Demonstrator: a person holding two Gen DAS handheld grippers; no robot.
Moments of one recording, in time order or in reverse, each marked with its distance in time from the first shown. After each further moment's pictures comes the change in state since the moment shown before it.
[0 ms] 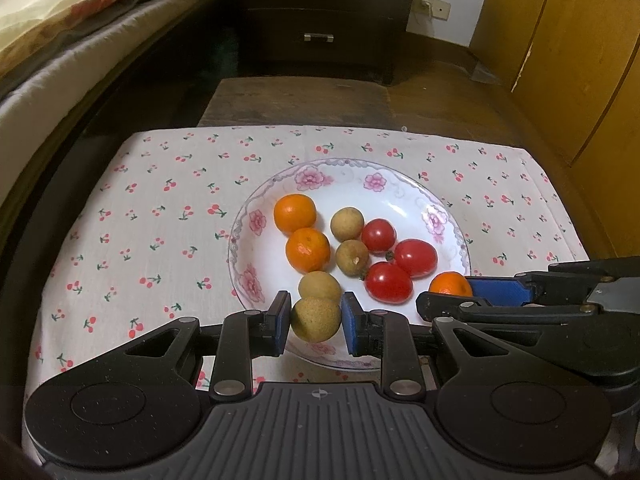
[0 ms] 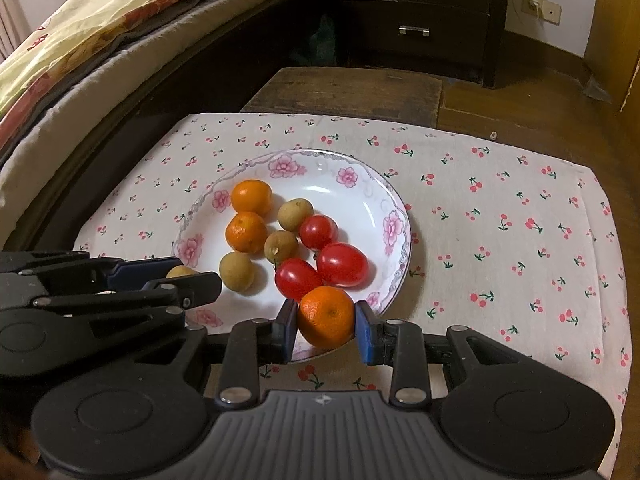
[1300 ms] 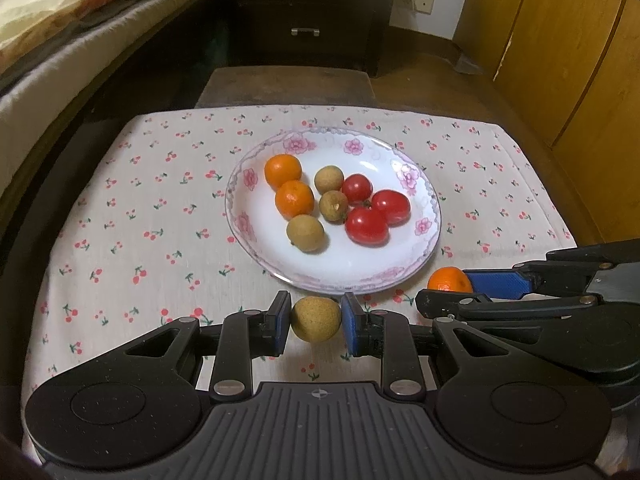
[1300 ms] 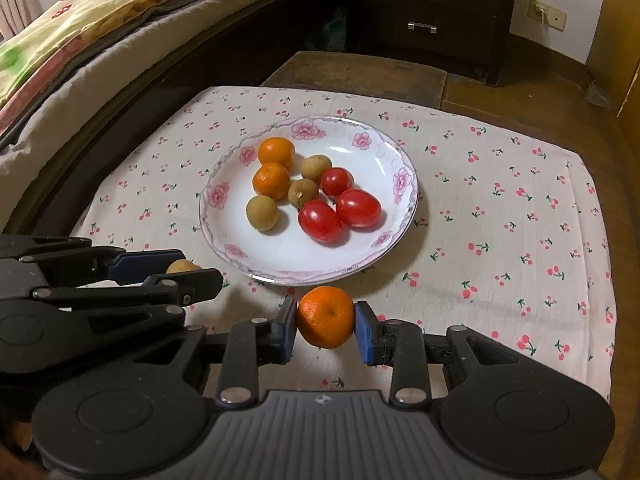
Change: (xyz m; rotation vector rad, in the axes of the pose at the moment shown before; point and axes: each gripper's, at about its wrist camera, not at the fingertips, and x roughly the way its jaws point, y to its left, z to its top) left arm -0.031 -0.004 -0.036 0.024 0.005 -0.030; right arm -0.030 0.016 -0.034 -0.049 0.024 -0.020
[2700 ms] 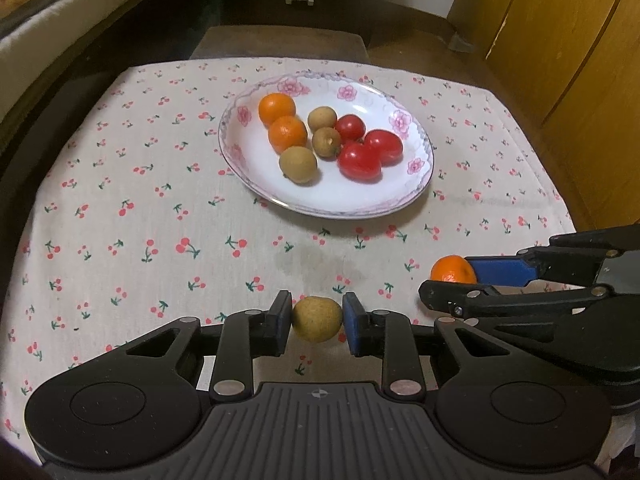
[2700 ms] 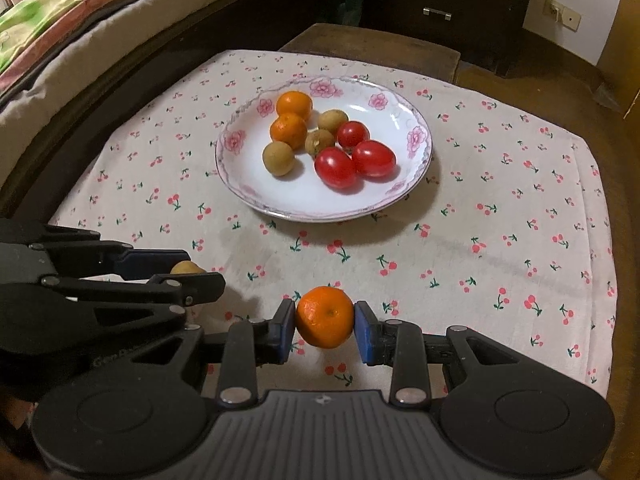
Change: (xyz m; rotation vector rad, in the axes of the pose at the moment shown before) left arm 0.002 0.006 -0.034 -0.028 0.076 -0.053; right arm -0.003 0.012 -0.028 -0.062 0.058 -0.007
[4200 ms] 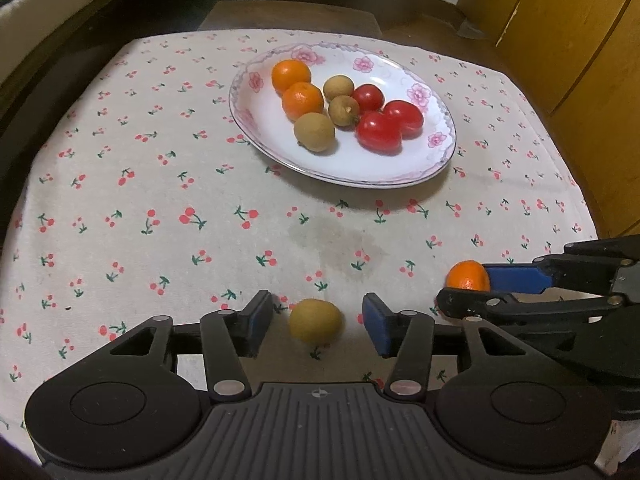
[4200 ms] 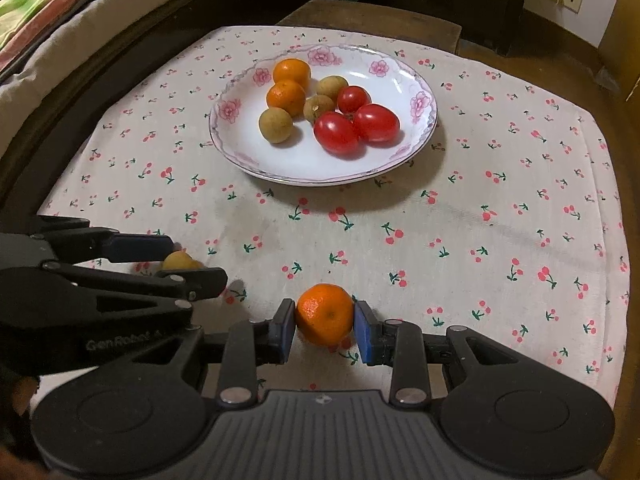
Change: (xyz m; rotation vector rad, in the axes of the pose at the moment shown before) left arm 0.018 0.009 -0.009 -0.018 0.049 0.009; right arm 0.017 0.000 -0.011 0.014 0.063 0.001
